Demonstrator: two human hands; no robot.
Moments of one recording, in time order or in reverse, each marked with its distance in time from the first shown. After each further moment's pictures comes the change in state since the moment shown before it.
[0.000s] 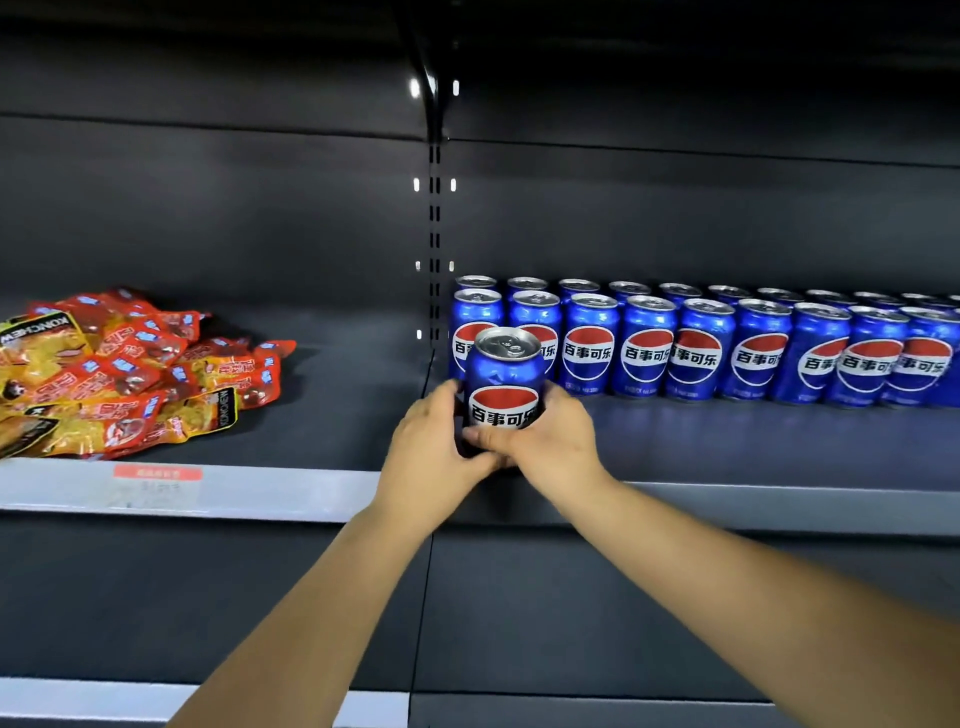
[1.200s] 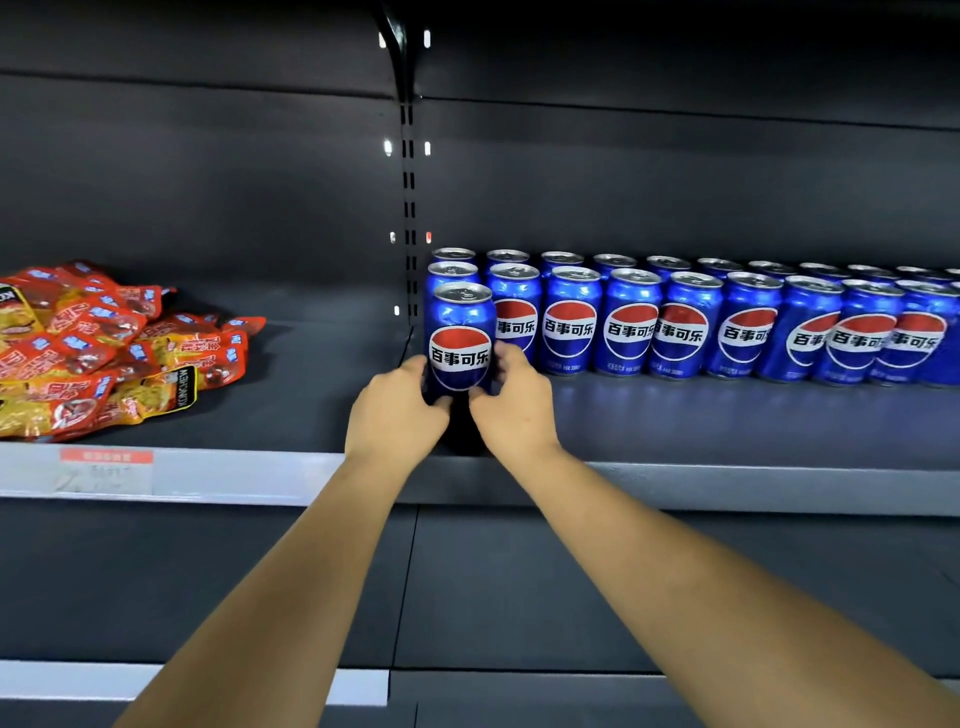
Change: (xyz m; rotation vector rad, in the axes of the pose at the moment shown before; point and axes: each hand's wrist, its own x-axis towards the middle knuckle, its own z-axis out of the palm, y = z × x) left_hand 0.031 -0.004 0.011 0.209 0.027 -0.175; right_hand 0.022 0.012 0.010 -0.128 0.022 -0.059
